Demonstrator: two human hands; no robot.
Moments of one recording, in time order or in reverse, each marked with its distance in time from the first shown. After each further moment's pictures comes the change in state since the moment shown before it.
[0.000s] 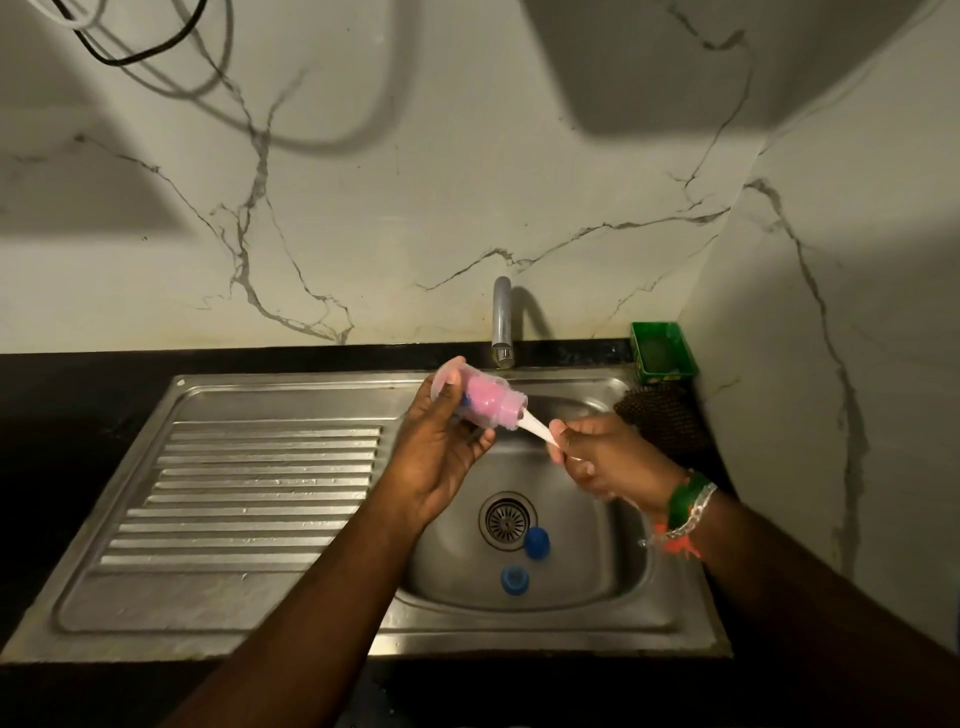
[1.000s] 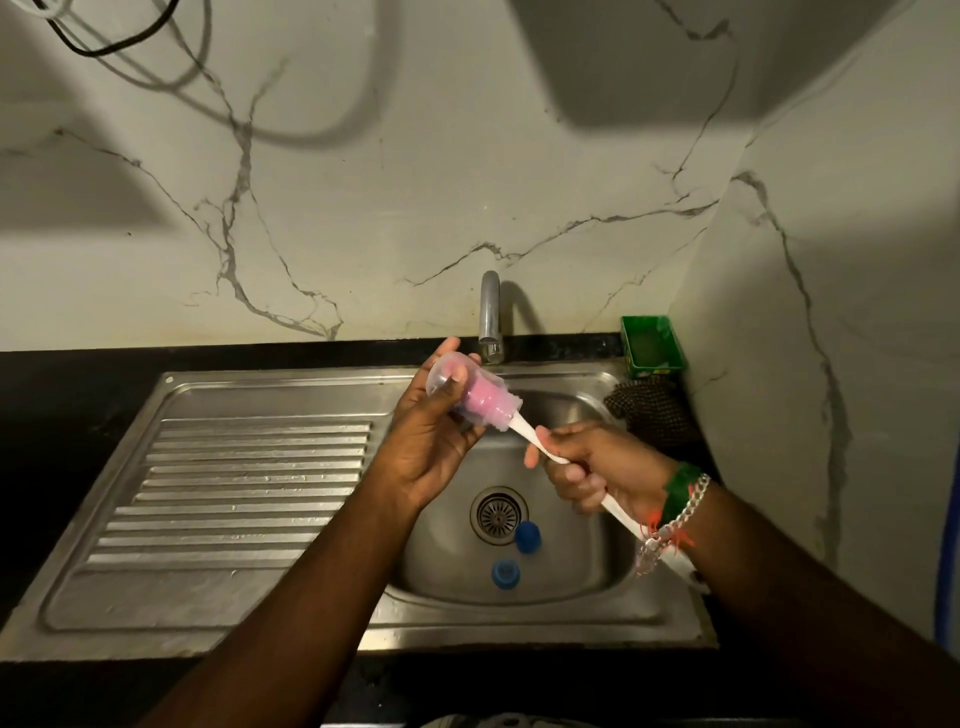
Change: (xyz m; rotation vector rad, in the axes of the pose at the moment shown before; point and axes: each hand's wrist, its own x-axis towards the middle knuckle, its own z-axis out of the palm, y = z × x) left_hand 0.005 -0.002 0.009 -0.021 -0.060 0.029; right_hand -0.004 0.005 -0.002 0.280 -0.121 0.194
